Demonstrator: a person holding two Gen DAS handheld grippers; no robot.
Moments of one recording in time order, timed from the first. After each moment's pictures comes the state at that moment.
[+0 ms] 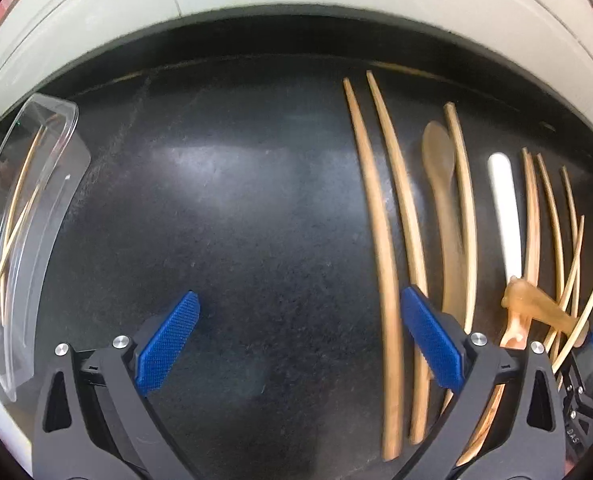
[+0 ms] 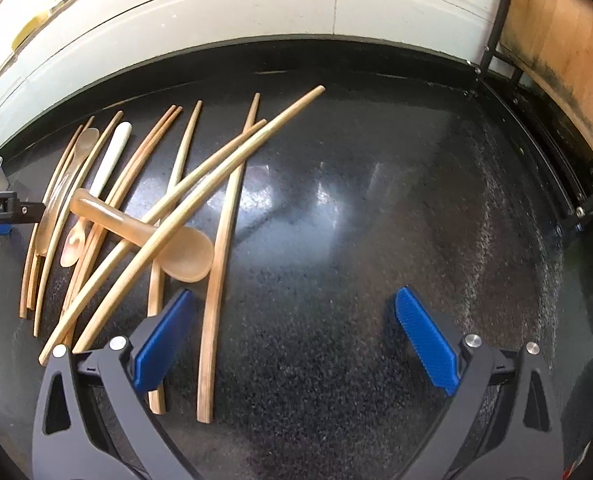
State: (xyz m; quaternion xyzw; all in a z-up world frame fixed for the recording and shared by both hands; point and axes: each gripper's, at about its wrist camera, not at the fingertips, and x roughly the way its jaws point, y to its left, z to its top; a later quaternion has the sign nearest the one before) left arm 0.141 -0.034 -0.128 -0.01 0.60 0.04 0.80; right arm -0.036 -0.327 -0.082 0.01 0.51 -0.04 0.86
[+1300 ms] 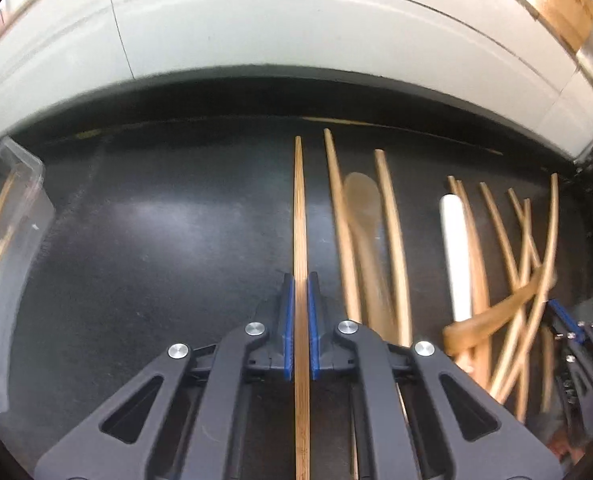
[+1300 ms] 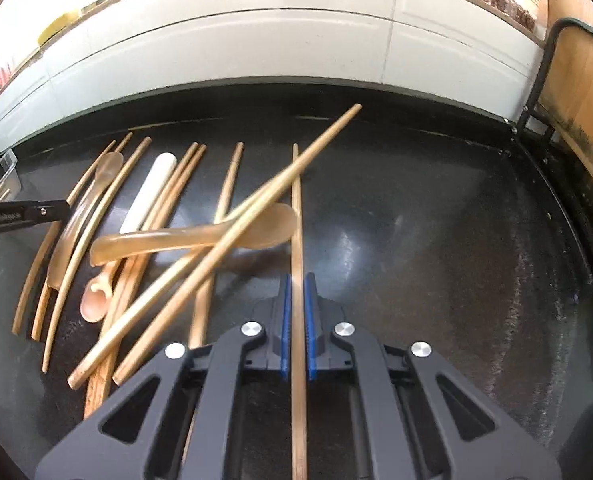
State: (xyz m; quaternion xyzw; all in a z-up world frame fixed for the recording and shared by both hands) left arm 0.137 -0.060 -0.114 -0.04 0.53 -0.03 0.85; right arm -0.003 -0.297 -0.074 -0.01 0.47 -0.01 0.88
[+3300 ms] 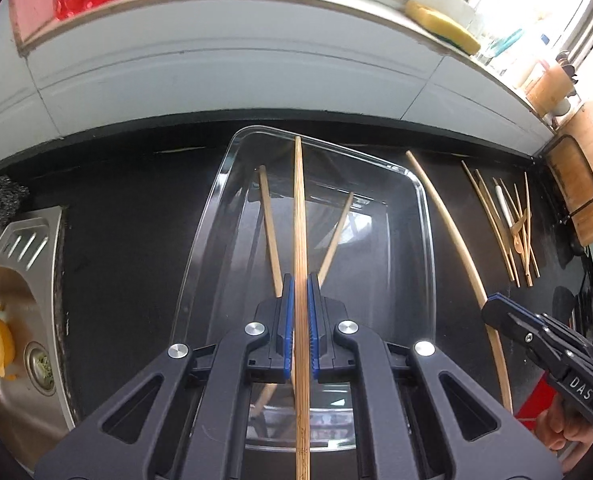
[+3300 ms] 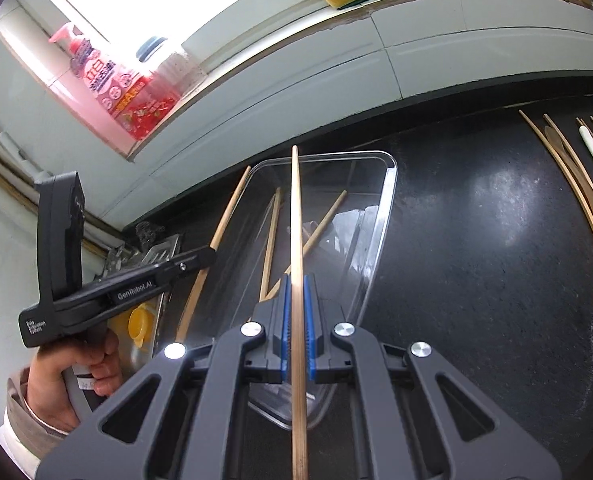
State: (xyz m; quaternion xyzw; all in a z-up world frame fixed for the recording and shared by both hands) left arm 0.091 0.331 -0.030 -0.05 0.54 -0.15 0.83; right arm -0.005 0.125 0.015 0.22 0.47 0.12 0.84
